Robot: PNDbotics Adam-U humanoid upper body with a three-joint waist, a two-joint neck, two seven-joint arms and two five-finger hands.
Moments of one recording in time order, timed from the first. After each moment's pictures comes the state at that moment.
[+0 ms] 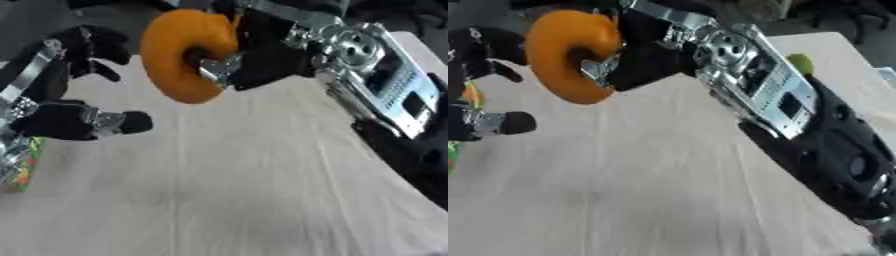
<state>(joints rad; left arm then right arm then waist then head) -0.74 0.63 -0.51 -1.83 0.22 0.16 0.07 -0.91 -0.55 0.46 -1.95 -0.30 0.58 0.13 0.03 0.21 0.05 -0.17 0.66</state>
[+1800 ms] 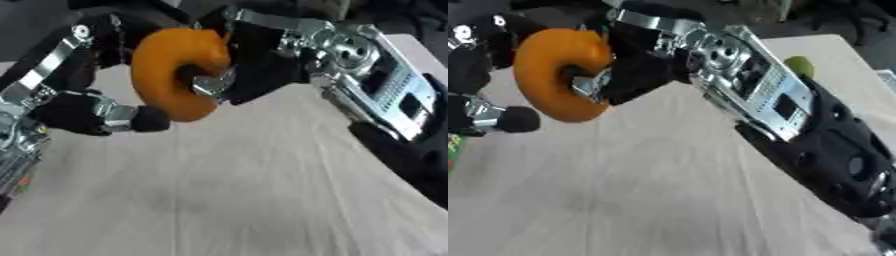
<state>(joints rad) -0.80 0.56 -0.52 -1.83 0.25 0.16 -0.01 -0.93 -0.55 0.49 -1.95 -0.31 0.60 0.20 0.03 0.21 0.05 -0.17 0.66</state>
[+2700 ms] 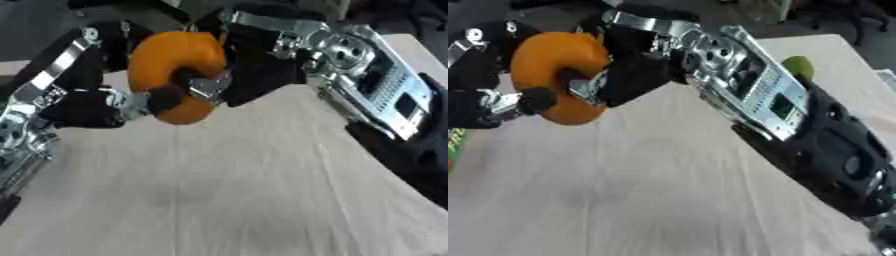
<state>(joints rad) -0.81 0.54 -0.53 -1.81 0.28 0.20 0.02 -0.94 -0.55 0.50 -1.94 -0.30 0.60 0.20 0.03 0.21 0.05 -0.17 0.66</state>
